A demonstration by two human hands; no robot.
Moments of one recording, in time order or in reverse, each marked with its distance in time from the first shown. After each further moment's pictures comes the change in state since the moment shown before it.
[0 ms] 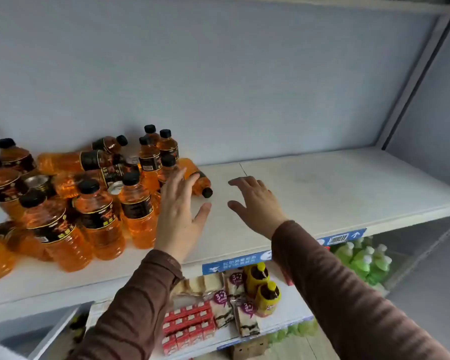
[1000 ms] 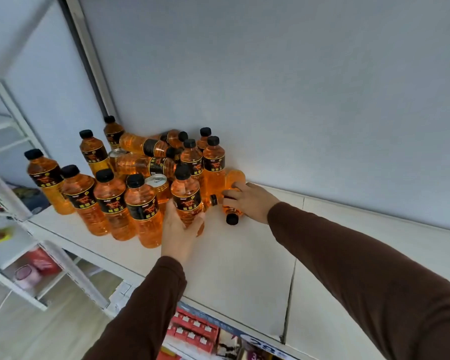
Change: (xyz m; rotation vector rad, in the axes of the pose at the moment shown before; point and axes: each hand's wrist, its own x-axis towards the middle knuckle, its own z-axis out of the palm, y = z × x) left_hand 0.027 -0.034 0.086 -0.127 0.442 -0.783; right_hand 0.234 0.065 0.120 -0.409 -0.099 -1.280
